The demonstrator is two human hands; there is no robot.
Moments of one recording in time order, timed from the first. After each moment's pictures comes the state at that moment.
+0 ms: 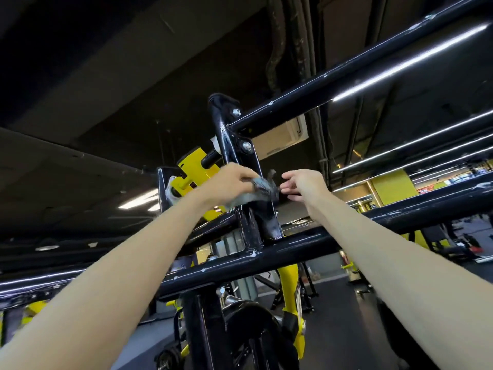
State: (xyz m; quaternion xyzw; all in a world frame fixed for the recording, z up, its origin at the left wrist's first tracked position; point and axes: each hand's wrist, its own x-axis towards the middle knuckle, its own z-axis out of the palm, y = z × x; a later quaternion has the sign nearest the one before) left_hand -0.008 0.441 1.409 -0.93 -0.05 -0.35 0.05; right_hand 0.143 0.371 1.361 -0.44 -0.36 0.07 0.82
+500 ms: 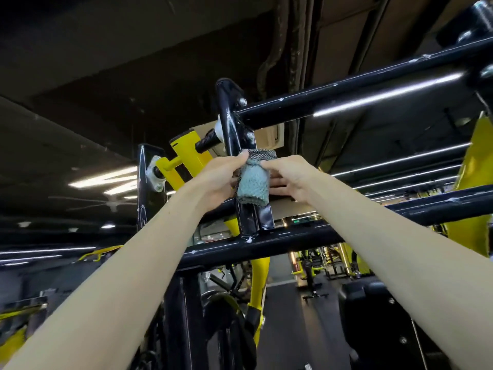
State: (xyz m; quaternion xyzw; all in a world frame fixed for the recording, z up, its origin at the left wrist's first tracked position) left_hand -0.021 0.462 1.386 -0.78 0.02 -0.40 -0.48; right_hand 0.083 0.358 1.365 -0.49 -0.46 0.04 0.74
